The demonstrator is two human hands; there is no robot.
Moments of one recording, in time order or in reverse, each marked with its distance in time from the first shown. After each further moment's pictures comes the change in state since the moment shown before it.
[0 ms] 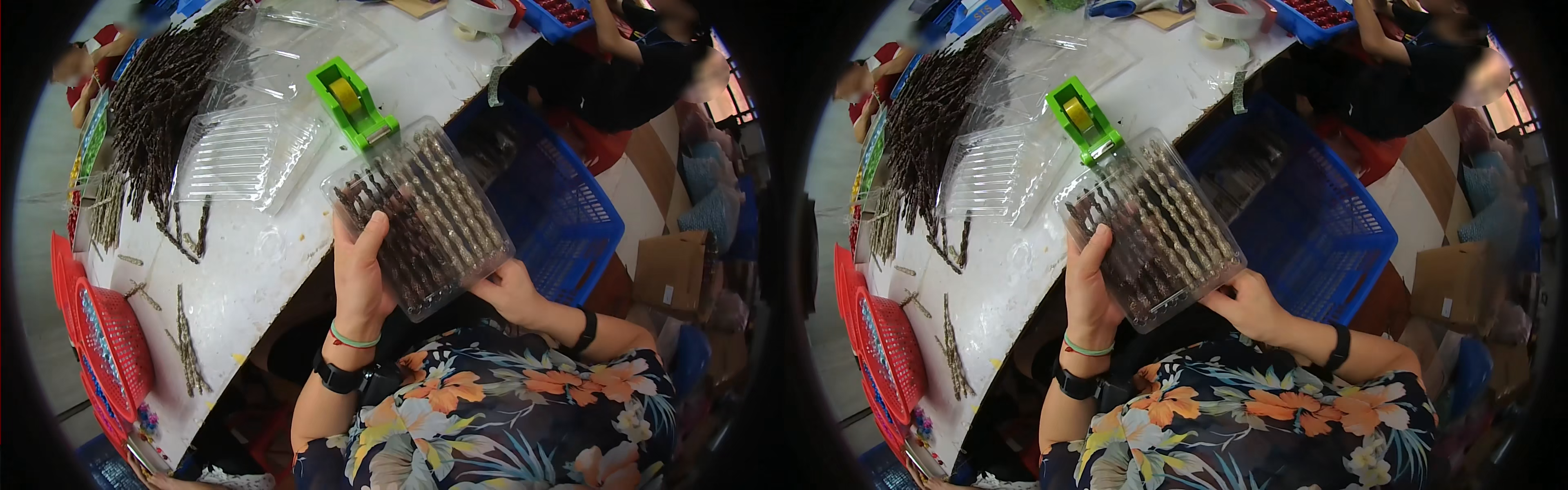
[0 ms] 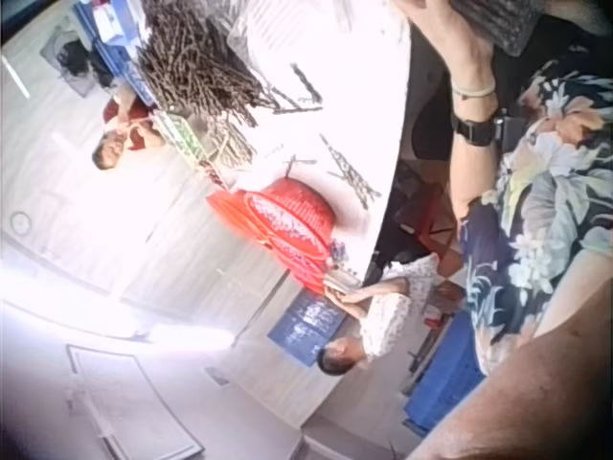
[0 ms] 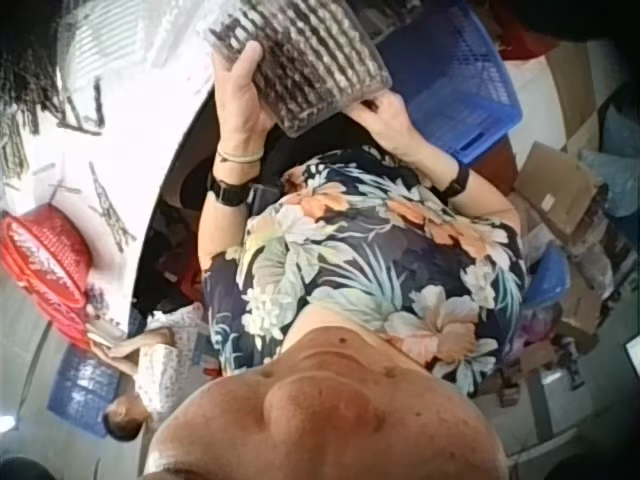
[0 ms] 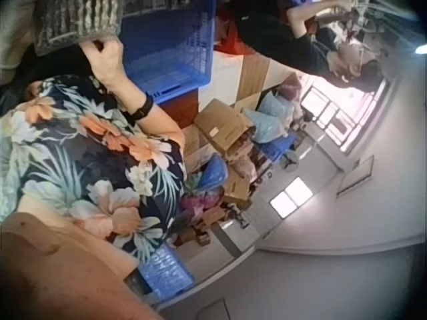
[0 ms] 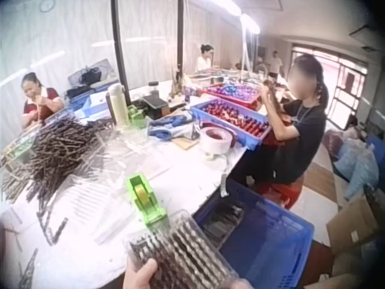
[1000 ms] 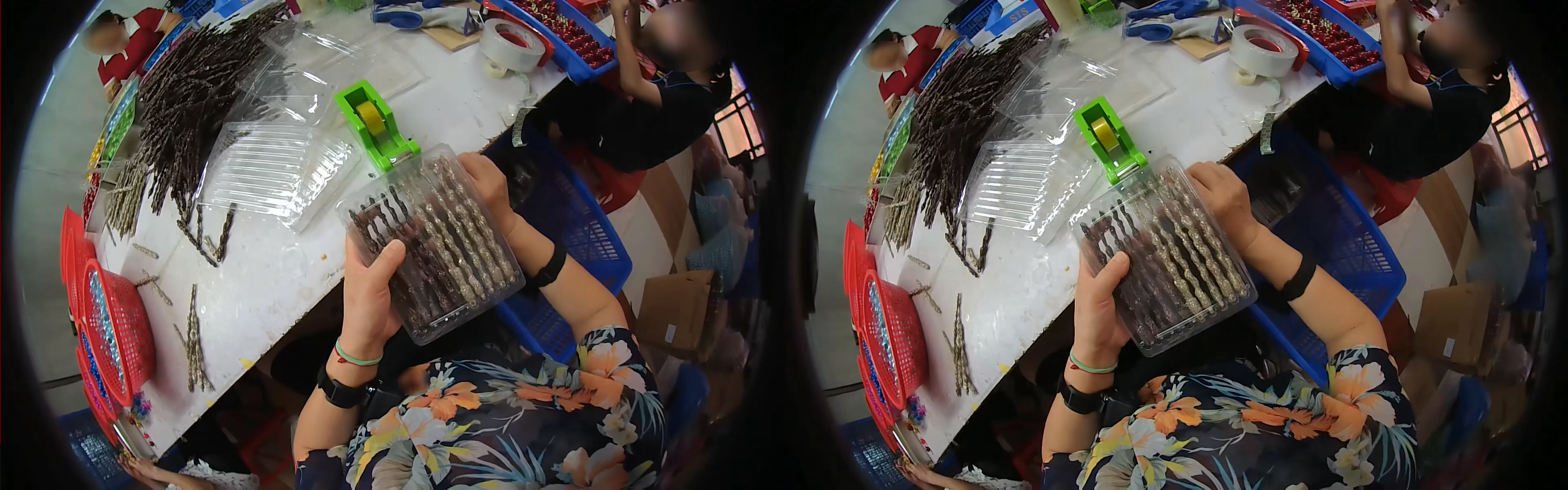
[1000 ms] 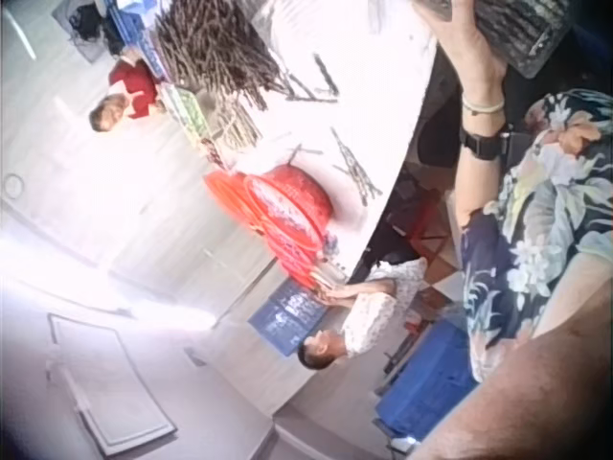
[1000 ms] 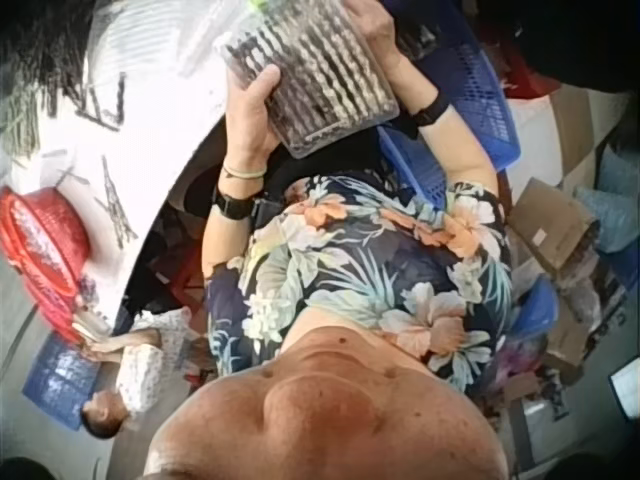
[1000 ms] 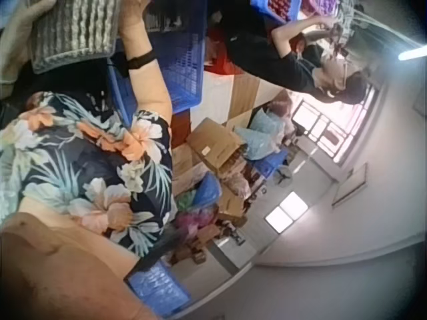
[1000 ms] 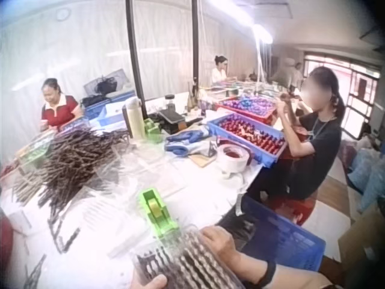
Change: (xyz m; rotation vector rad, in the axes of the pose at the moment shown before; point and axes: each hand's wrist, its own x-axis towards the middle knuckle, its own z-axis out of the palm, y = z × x) left_hand 0.002 0.012 0.003 0.039 0.017 0.033; right_hand 0.176 -0.030 -0.031 -0.712 0.596 -1.220
